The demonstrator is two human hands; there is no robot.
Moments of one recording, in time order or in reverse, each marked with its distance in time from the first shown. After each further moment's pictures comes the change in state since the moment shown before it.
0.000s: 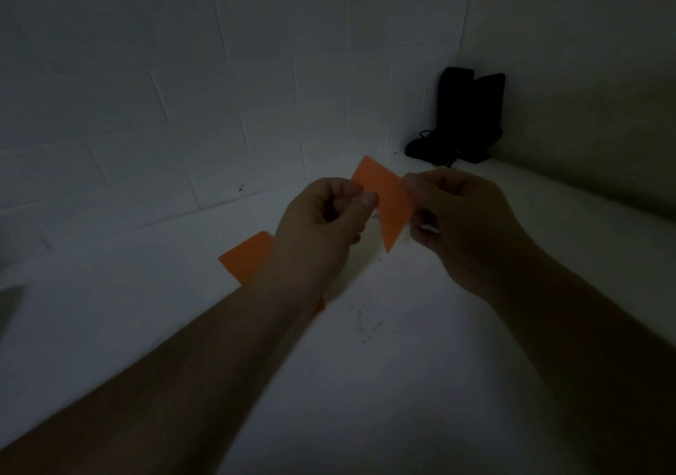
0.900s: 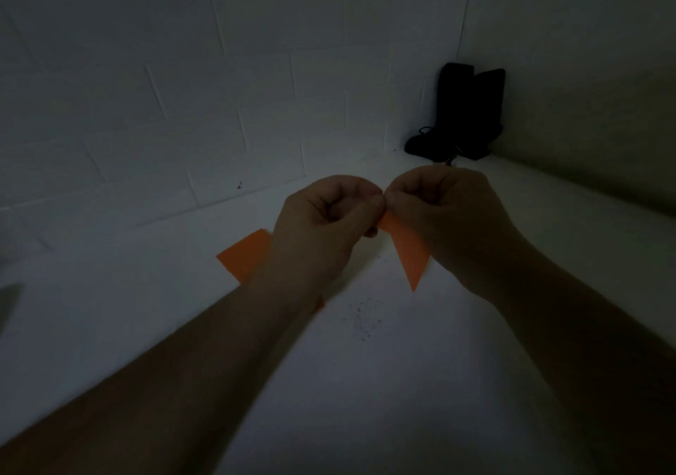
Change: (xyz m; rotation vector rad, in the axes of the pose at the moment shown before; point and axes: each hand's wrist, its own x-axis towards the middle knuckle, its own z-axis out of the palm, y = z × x) left_hand -0.004 0.001 -0.001 -0.075 -0.068 0.050; right_hand -0.007 -0.001 0.004 -0.445 -0.107 -0.348
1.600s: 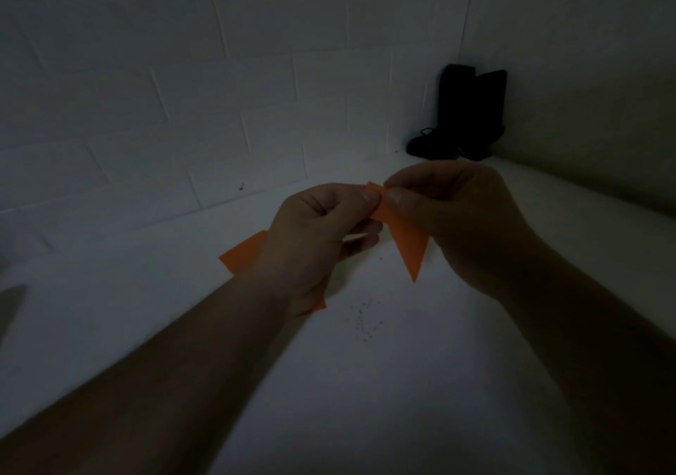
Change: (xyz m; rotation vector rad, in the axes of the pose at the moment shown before) left_hand 0.001 0.005 -0.003 -0.264 -0.048 -0.229; right_hand 0.001 -0.001 -0.006 0.253 -0.060 -0.020
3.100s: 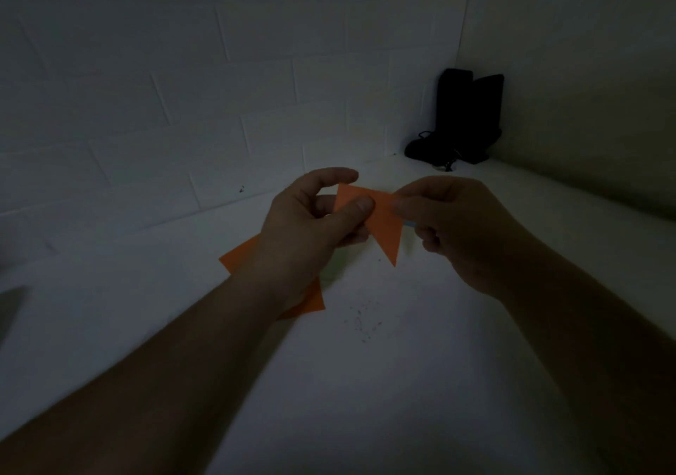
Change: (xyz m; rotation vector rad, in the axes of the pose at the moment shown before) left_hand 0.006 -0.002 -0.011 0.079 0.011 0.146; right_hand 0.006 0.009 -0.008 -0.053 0.047 0.326
